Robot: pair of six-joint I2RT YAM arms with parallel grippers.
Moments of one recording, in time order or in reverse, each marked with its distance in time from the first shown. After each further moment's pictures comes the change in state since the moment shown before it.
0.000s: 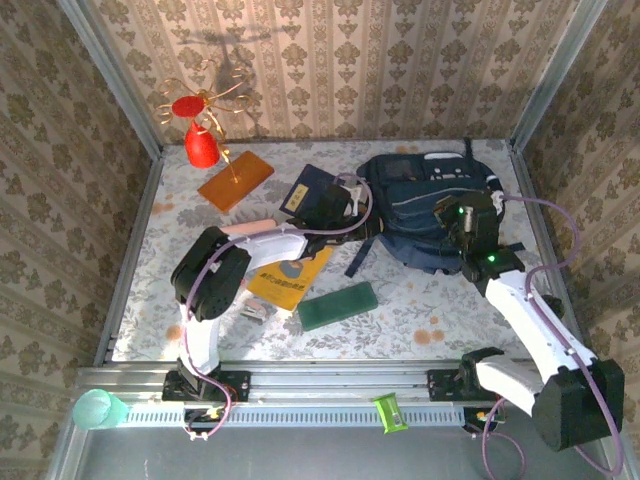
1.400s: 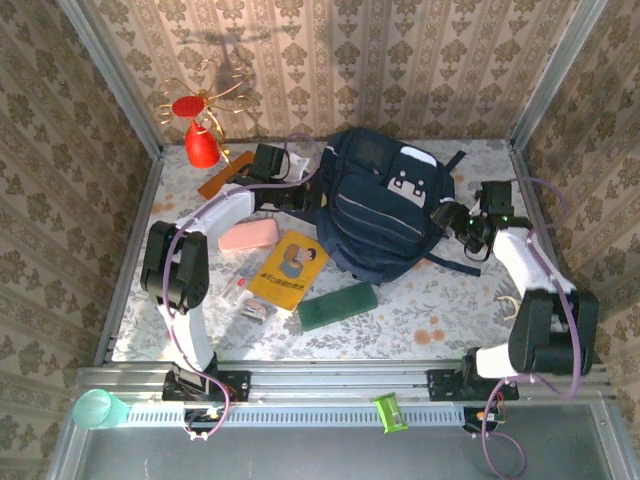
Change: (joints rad) left arm 0.366 -0.066 0.193 -0.555 0.306 0.509; right arm -0.333 0.437 0.206 -0.290 -0.426 -0.527
